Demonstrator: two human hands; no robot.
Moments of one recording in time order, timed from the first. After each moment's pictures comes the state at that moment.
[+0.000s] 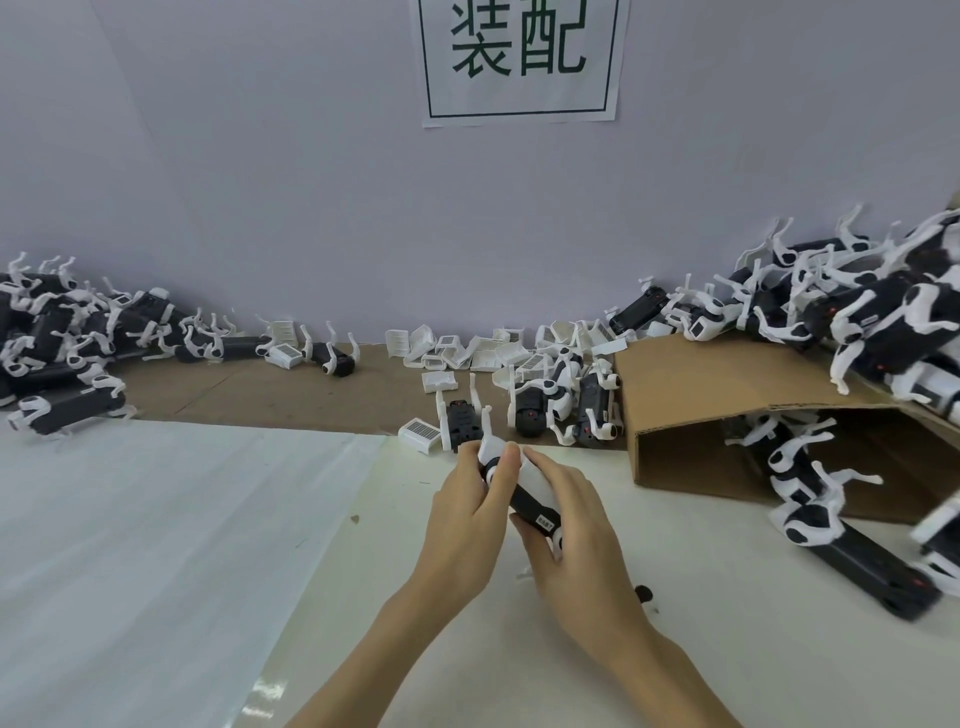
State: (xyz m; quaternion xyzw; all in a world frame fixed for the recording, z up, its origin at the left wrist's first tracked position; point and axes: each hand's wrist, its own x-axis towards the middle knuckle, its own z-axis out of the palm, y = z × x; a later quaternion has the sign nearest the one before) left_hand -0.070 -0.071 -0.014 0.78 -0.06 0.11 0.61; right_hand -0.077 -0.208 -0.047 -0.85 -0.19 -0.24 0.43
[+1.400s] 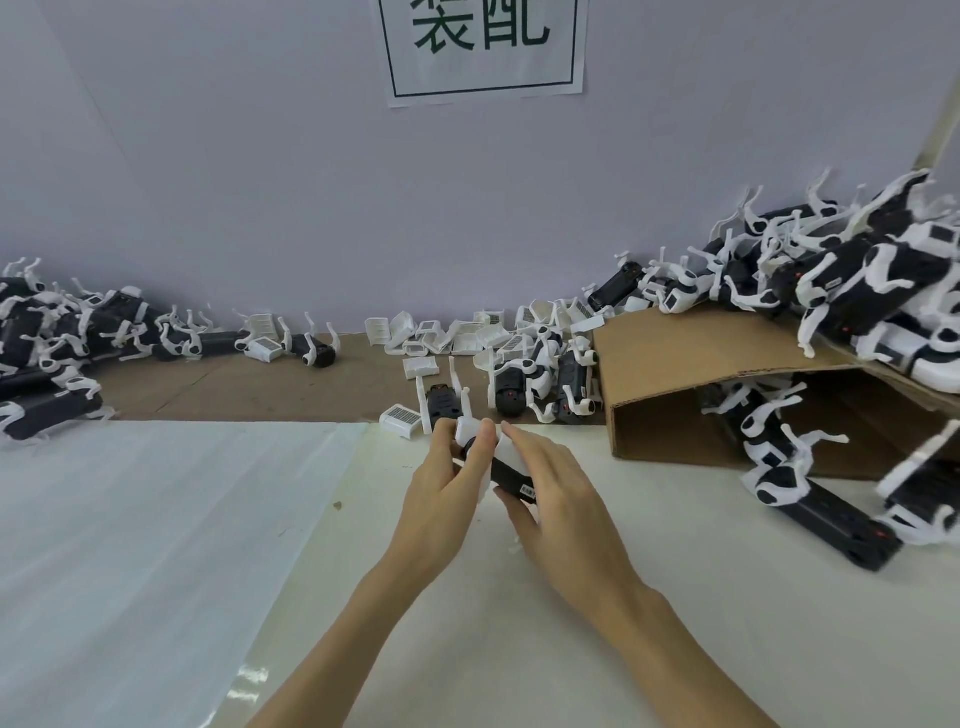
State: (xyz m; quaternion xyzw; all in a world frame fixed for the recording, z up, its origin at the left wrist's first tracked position) left_hand -0.068 -0.068 -0.013 0.77 -0.06 0.10 0.62; right_hand -0.080 -0.220 -0.031 -0.88 -0.21 -0.26 0.33
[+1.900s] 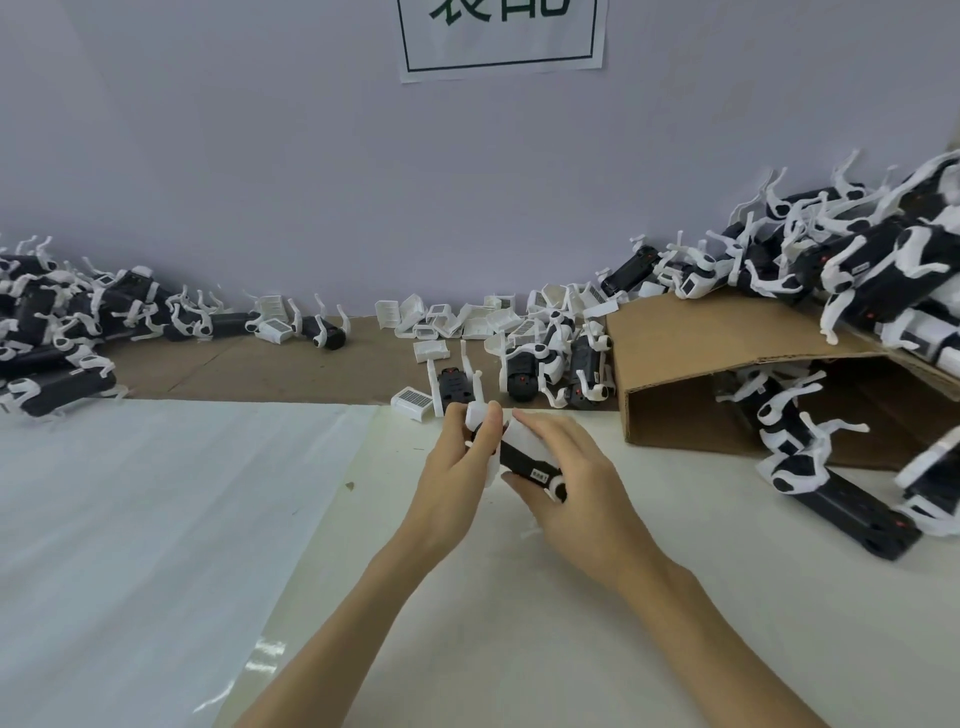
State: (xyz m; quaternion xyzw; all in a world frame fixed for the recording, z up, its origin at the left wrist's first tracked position) left_hand -0.073 -0.064 -0.008 0.75 -0.09 0.07 0.65; right_hand -0.073 -0.228 -0.030 -0.85 -0.24 -0.21 0.42
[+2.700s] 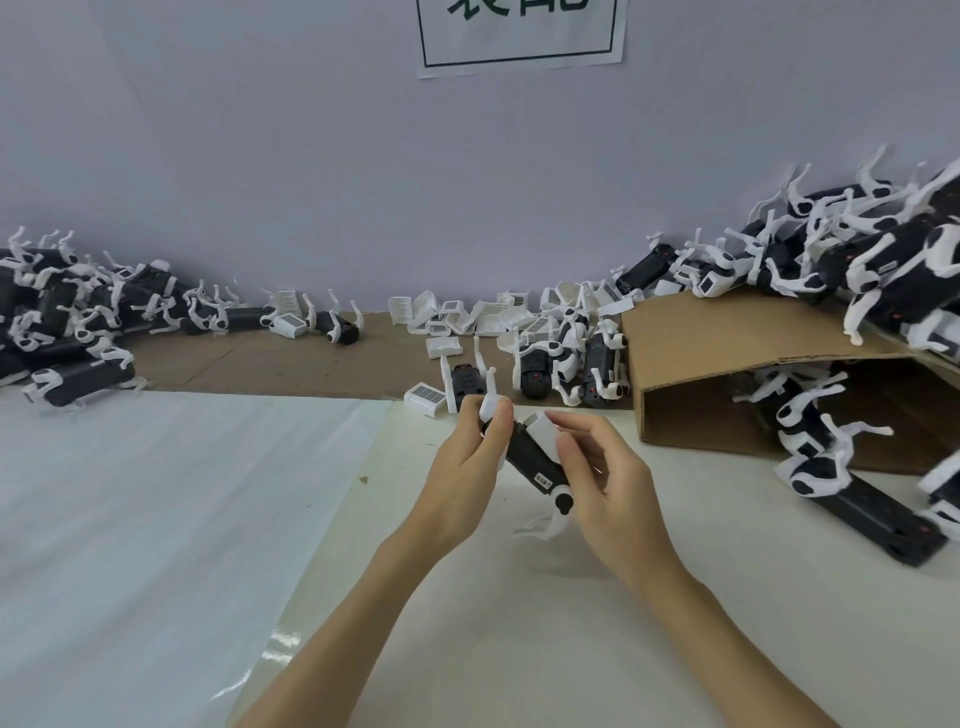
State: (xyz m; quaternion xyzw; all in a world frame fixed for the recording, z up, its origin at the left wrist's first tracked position) left_hand -0.071 -0.058 -0.007 0.79 -0.10 0.06 0.60; right_hand -0.075 -0.227 -0.036 -0.76 -0.17 -0.20 0.60
